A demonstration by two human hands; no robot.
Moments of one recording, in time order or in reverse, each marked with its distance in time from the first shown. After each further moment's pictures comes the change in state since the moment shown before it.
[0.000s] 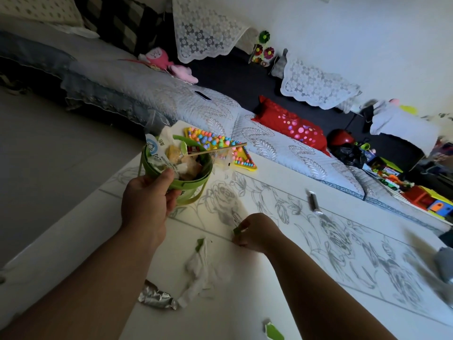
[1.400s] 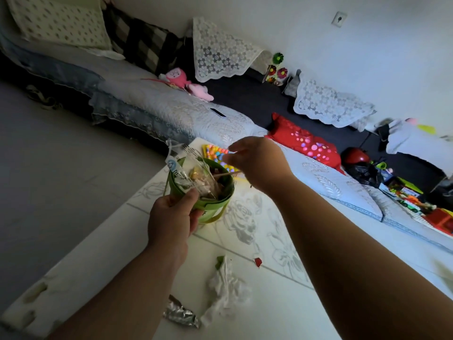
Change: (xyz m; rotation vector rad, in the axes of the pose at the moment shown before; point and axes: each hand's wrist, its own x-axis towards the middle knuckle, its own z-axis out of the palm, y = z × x) left_hand -0.009 0.008 -0.004 -0.069 -0.026 -0.071; right_hand -0.024 -0.136 -0.089 0.141 0.388 -0.531
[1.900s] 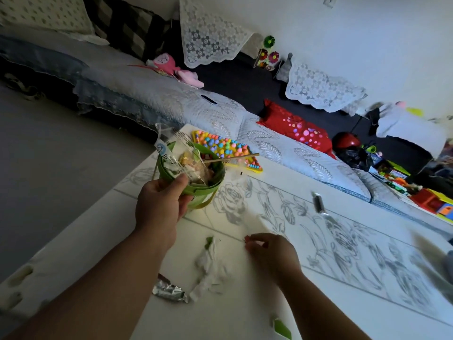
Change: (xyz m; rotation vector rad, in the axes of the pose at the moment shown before) left_hand -0.005 -0.004 0.000 0.086 0.008 0.038; right_hand -0.134 0.140 0.057 0.042 -0.153 0.573
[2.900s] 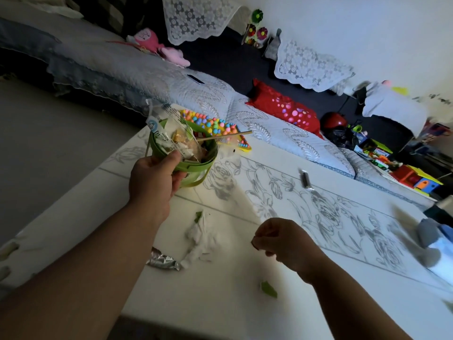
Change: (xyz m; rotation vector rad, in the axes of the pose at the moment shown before) left_hand 0.001 -0.008 0.006 0.060 -0.047 0.011; right_hand -0.055 0.006 -0.046 0.137 -0.207 -0.009
